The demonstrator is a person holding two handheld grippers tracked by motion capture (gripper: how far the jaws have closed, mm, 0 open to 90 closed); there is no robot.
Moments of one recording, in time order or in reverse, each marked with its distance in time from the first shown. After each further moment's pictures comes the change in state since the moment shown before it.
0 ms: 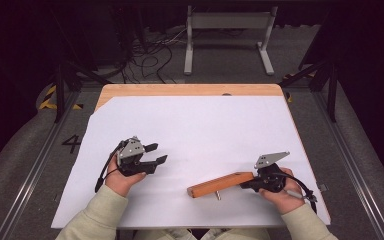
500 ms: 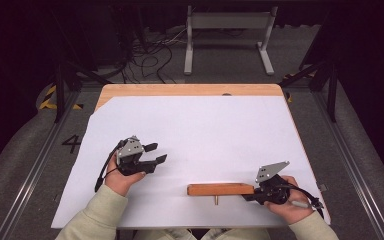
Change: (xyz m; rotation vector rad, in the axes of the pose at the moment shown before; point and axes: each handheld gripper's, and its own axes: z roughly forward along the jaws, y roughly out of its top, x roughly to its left) left arm 0.002 0.000 0.000 -0.006 -0.008 -0.015; right arm 0.020 -0.015 -0.009 0.094 0.035 -0.104
